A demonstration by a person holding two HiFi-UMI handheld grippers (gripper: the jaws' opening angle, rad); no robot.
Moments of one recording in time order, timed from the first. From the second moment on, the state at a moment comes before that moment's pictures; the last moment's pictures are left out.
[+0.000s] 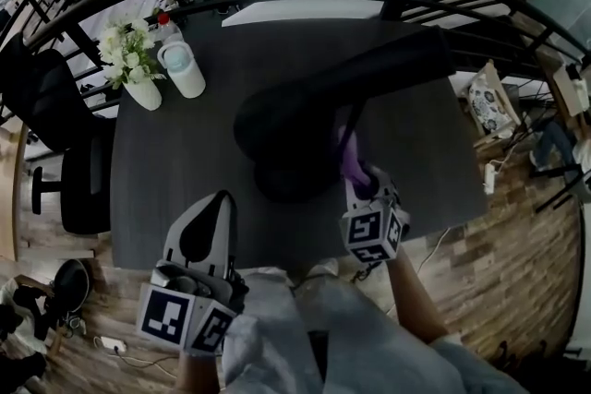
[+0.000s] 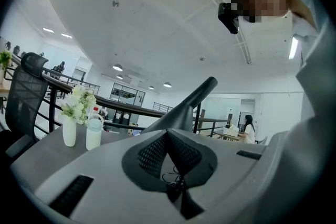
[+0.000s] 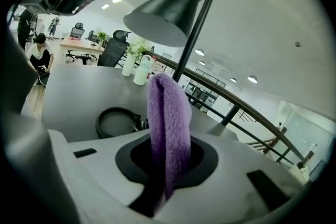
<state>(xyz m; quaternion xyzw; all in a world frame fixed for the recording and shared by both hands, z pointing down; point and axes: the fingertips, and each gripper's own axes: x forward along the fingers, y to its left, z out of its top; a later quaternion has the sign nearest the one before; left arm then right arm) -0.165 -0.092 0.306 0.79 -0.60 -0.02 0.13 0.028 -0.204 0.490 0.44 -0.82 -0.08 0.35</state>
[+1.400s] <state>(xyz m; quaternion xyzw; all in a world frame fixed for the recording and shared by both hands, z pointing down) -0.255 -0.065 0.323 0.77 -0.62 0.00 0.14 -0.063 -0.178 0.615 0.39 -0.77 0.00 0.50</state>
